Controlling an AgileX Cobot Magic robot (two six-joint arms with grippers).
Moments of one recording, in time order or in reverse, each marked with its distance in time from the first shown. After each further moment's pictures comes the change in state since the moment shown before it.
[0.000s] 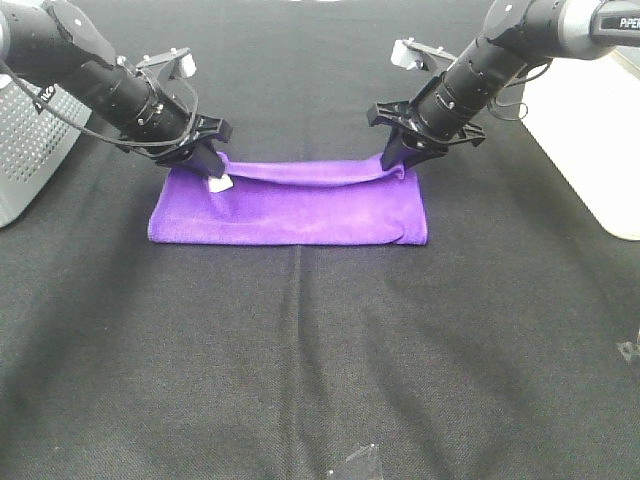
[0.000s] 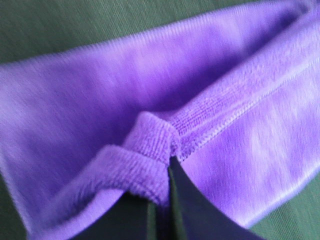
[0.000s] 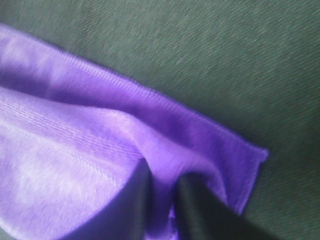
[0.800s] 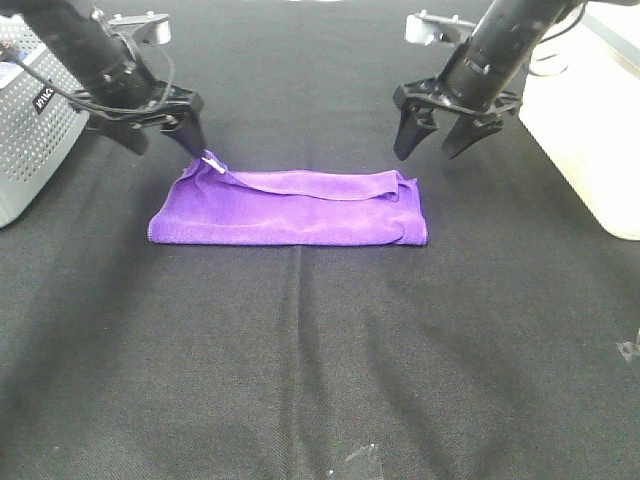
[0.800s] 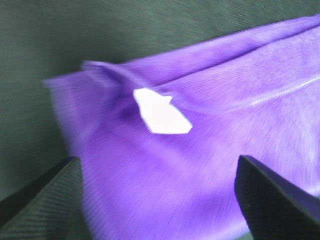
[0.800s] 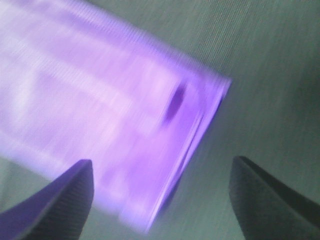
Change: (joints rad) left arm 0.012 -0.055 -0.146 0.361 0.256 -0.281; right arm 0.000 -0.131 0.000 -0.174 0.262 0.030
